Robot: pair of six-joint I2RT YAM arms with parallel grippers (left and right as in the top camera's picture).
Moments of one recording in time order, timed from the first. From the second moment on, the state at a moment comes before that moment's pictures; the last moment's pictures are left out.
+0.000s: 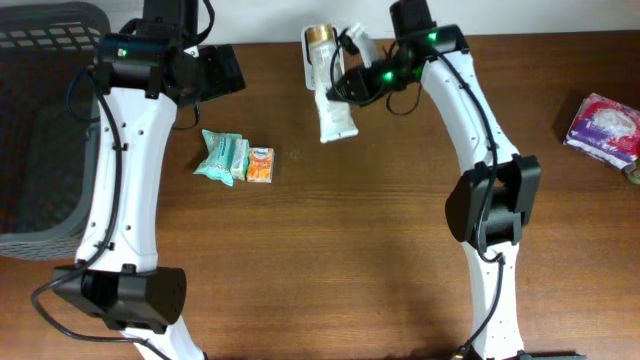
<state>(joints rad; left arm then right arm) -0.15 1.92 2.22 -1.33 -0.09 -0.43 0.20 2.42 2.41 -1.12 -0.89 -0.30</state>
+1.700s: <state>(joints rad) -0.15 1.92 2.22 -1.33 -0.09 -0.43 0.47 2.63 2.57 -0.75 0.82 -0.27</state>
